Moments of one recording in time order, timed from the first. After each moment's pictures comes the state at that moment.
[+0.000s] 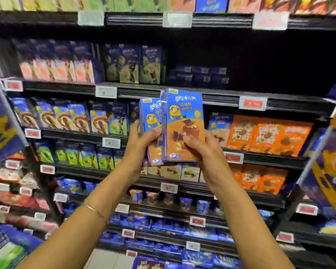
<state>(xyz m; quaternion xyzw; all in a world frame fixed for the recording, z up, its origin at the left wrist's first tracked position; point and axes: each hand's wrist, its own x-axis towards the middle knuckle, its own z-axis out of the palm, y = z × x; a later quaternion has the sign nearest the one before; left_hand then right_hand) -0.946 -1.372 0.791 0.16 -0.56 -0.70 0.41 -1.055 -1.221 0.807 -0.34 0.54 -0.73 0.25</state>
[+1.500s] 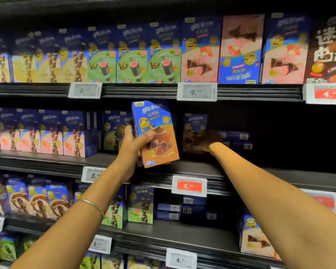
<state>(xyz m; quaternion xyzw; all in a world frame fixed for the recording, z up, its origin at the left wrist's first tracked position) -1.071 -1.607 0.930 0.08 -0.63 -0.61 0.47 -1.341 -1.528 0.958 -0.35 0.88 -0.31 -0.05</state>
